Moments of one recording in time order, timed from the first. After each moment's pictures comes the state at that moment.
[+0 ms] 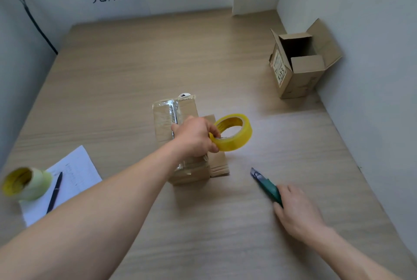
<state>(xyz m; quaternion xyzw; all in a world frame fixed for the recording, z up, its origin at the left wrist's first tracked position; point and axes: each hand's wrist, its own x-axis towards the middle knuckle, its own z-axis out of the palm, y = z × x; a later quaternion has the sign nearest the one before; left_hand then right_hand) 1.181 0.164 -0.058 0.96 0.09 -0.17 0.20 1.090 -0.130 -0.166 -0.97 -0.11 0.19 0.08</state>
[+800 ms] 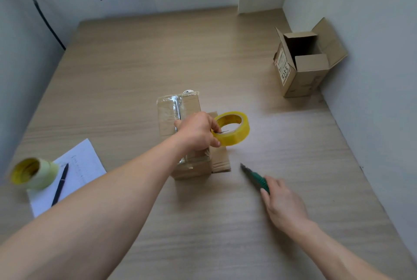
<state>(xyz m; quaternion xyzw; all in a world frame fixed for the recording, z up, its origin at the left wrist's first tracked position) 1.181 0.163 -0.056 0.96 0.11 -0.17 0.21 1.088 -0.099 -0.168 -0.97 -0.07 0.19 0.15</state>
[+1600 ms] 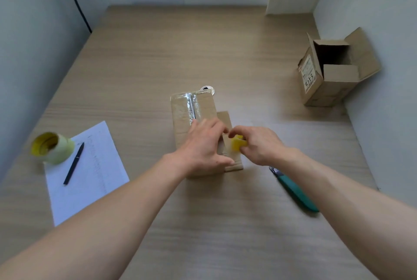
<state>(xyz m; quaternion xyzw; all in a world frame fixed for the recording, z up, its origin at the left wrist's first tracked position) 1.123 0.185 -0.074 0.98 -0.05 -0.03 0.21 1.212 0.011 -0.094 -0.92 -0.34 0.17 0.13</state>
